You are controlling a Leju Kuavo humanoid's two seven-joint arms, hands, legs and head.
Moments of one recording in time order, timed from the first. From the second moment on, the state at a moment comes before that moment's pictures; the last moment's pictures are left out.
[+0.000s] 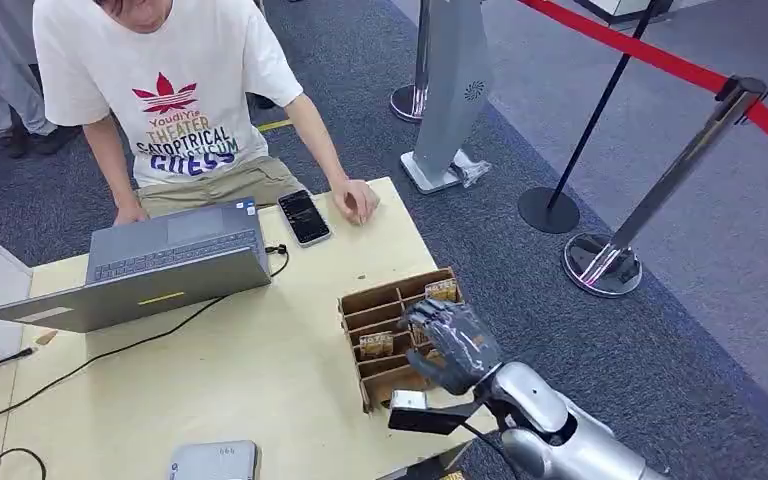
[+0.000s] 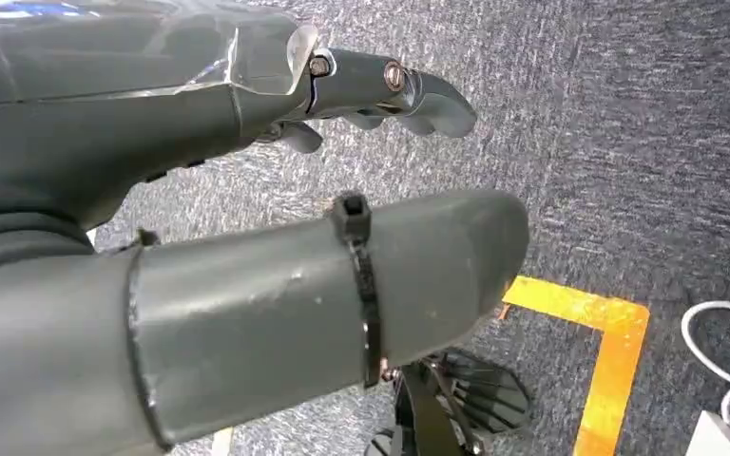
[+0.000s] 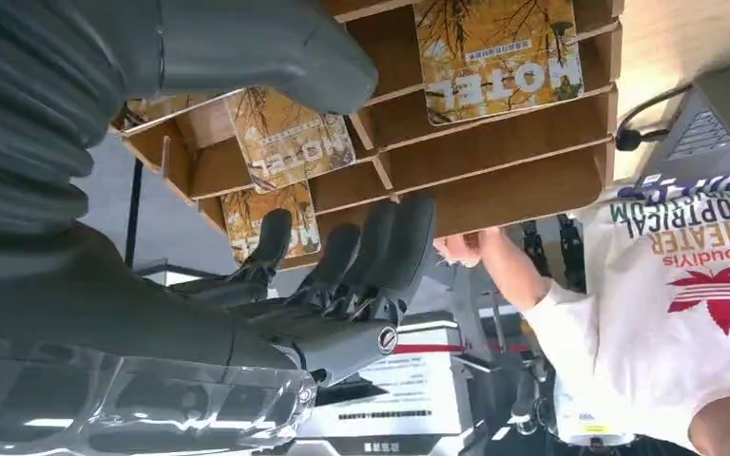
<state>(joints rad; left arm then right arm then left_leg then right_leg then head) -0.03 -0.12 1.13 -0.17 -0.87 0.21 -0.11 0.10 -0.45 0.42 -1.62 0.91 -0.29 -0.04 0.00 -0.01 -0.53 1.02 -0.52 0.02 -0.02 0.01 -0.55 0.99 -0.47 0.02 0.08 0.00</state>
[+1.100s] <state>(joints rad) -0.02 -0.12 1.18 -0.17 -0.84 0.20 -0.13 0.17 -0.51 0.38 -1.68 0.89 -0.27 0.03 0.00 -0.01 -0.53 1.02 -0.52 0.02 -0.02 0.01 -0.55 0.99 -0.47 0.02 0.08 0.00</state>
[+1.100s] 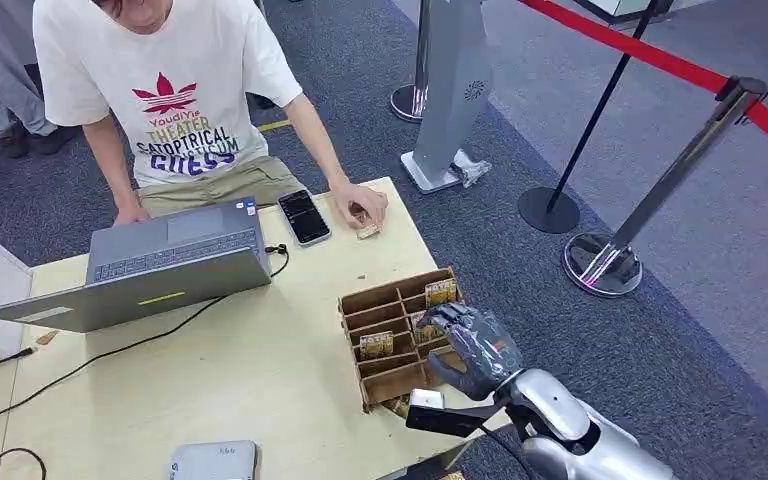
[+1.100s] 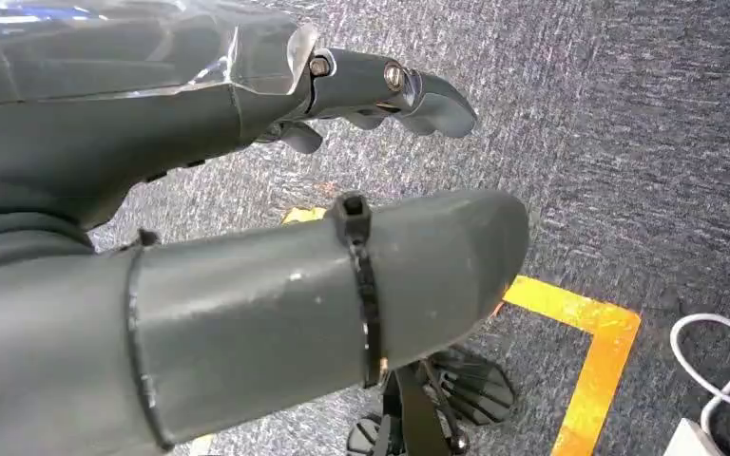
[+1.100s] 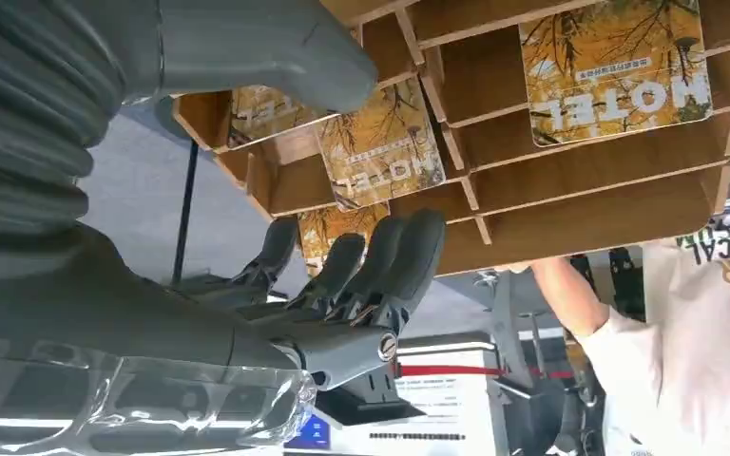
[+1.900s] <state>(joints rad) -0.02 -0.12 1.20 -0.17 -0.83 0.21 -0.14 0.21 -0.54 0.36 -1.67 0.87 -0.26 0.07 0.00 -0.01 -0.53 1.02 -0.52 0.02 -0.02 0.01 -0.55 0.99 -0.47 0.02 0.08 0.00</state>
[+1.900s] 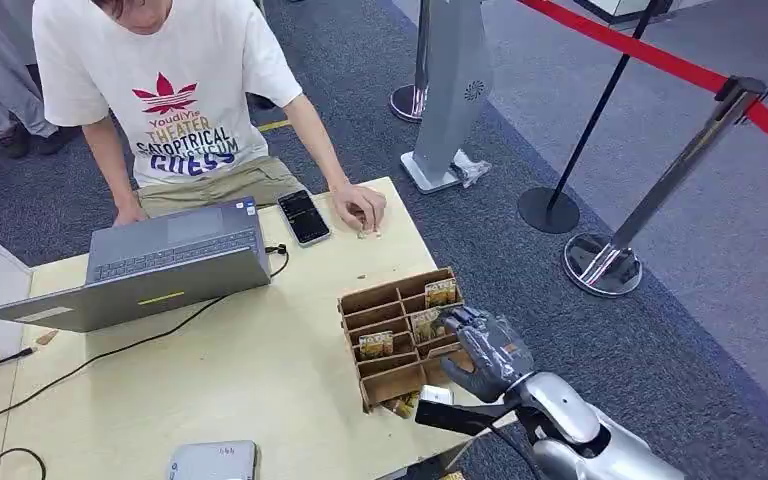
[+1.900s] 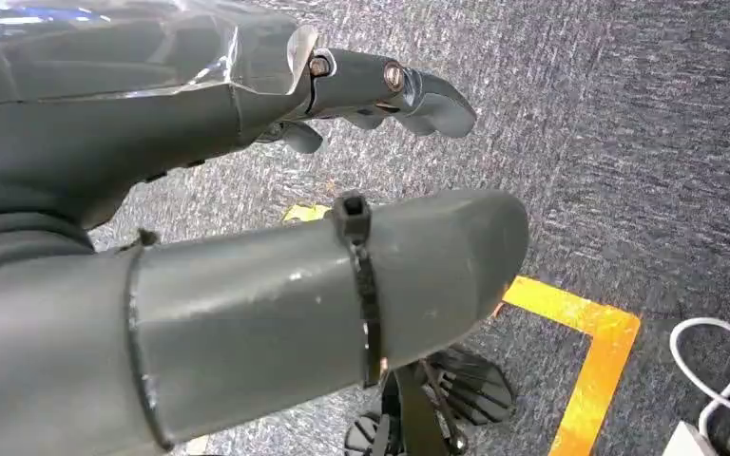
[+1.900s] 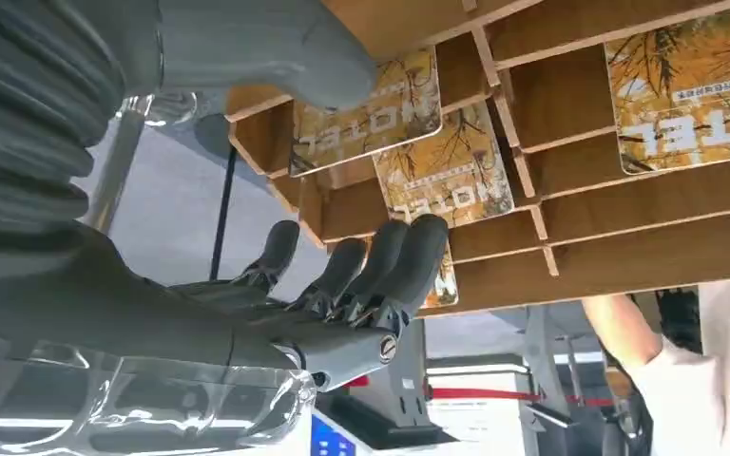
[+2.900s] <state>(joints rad) 0.00 -0.11 1.20 -0.17 -0.83 0.20 -0.12 0.21 -0.54 0.34 -1.66 0.86 -0.26 0.08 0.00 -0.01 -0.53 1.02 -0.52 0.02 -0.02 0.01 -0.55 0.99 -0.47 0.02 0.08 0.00</state>
